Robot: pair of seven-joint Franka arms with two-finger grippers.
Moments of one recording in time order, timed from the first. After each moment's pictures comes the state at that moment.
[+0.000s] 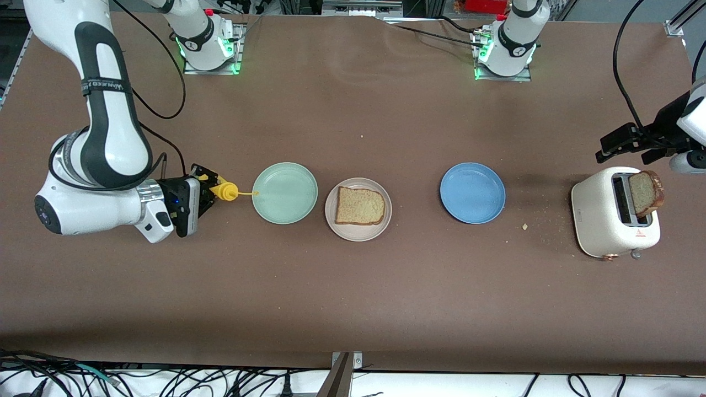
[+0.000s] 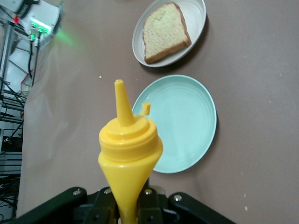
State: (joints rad) left arm -0.16 0.07 0.18 -1.55 -0.10 1.63 0.00; right arm 0.24 0.56 -0.20 -1.50 0.67 1.56 -1.37
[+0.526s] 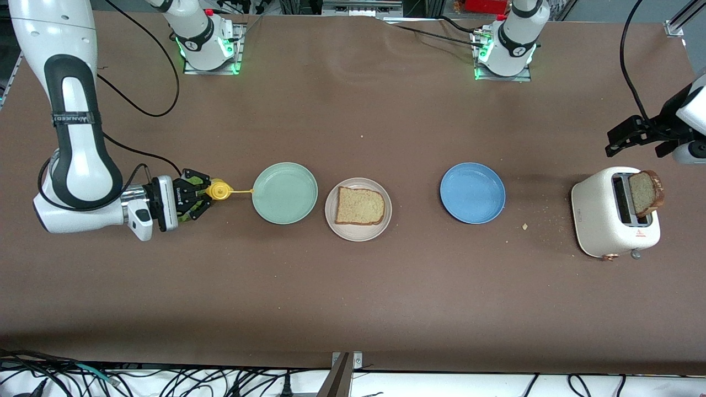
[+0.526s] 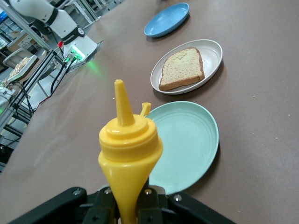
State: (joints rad) left arm -0.16 0.04 0.16 -1.57 0.01 1.63 -0.01; right arm 0.12 0.60 -0.20 -1.64 0.91 1.57 -1.84
